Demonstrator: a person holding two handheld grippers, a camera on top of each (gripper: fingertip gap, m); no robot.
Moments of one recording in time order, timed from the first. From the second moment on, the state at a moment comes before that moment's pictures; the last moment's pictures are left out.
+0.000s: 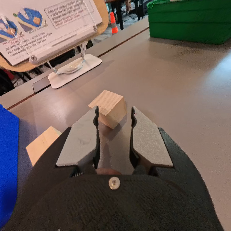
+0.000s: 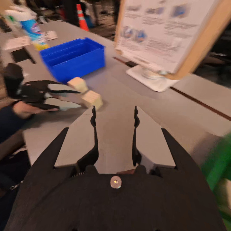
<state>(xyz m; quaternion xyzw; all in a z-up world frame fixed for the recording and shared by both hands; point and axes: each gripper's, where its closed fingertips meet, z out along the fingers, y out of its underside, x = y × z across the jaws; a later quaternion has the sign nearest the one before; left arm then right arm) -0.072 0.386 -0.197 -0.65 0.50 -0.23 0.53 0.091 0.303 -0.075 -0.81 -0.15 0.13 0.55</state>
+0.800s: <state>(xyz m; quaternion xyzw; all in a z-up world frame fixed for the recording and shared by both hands) -0.118 0.436 -0.172 -0.68 0.36 -0.20 0.60 -0.020 0.420 -0.233 -0.87 -0.23 -0.08 0.44</state>
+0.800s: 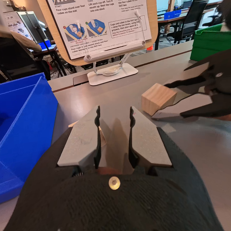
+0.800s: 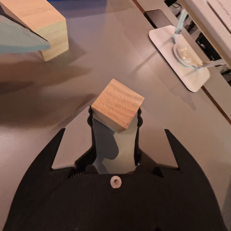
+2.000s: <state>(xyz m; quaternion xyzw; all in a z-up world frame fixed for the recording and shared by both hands) -0.105 0.427 -0.181 -0.67 0.40 -0.18 0.60 0.350 0.216 -0.192 -0.88 0.12 -0.14 0.44</state>
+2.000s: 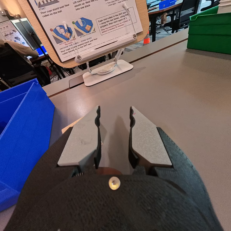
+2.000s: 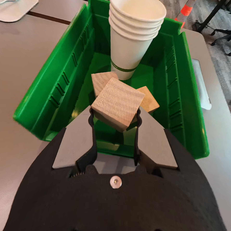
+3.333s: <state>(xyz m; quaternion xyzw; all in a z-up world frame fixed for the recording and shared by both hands) -0.161 0.479 -0.224 -0.80 0.33 -0.14 0.48 0.091 0.309 -0.127 -0.81 -0.18 0.02 0.57</state>
